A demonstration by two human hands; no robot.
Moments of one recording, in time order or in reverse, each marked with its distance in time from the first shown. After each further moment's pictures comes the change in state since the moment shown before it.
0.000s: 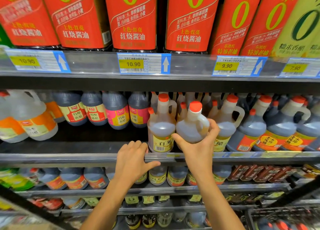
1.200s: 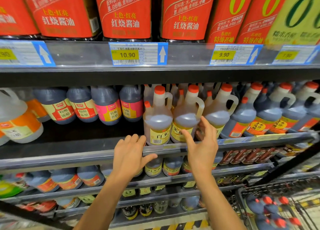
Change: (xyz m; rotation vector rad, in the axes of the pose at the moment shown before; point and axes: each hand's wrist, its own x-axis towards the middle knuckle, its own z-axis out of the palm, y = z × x) left_hand 0.001 -0.001 -0.002 0.000 -0.027 0.084; right_hand -0.015 0.019 -0.006 -0.283 0.193 -0.054
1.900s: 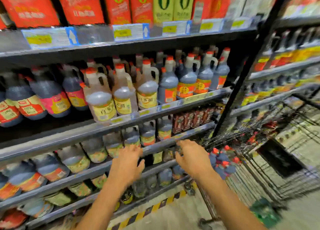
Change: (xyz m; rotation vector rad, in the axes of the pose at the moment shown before) left_hand -0.093 0.154 -0.035 -0.185 -0.329 0.144; right_hand -0.089 0.056 -0.198 -0.879 -0.602 -0.021
